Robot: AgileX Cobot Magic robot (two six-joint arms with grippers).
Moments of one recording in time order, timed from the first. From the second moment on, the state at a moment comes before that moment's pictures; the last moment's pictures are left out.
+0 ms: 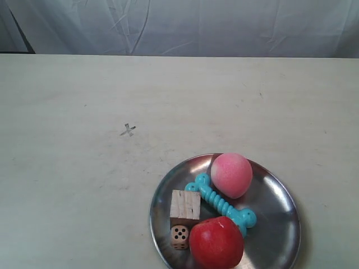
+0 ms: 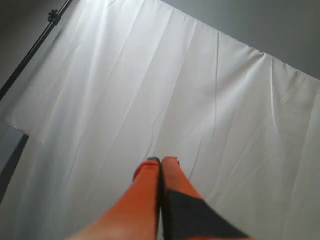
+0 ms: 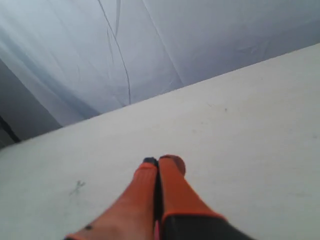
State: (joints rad) left arm 0.13 0.01 0.00 0.18 -0.50 -0.70; right arm 0.01 0.09 0.00 0.87 0.19 -0.40
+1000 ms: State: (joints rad) left arm 0.10 1.00 -0.72 1.60 -0.71 -2.02; right arm 0.01 1.05 -0.68 0.62 0.40 -0.33
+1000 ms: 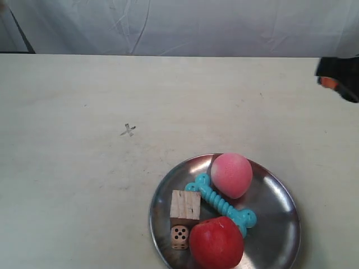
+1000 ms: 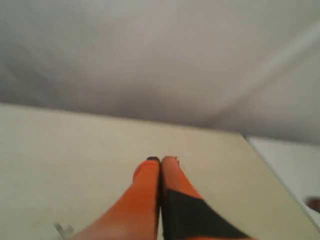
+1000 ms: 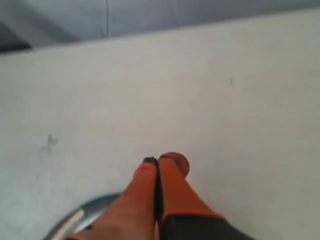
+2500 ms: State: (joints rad) left arm -0.15 2.01 -1.14 1.07 -0.73 -1.75; right arm 0.01 1.25 -0.40 0.68 0.68 -0.04
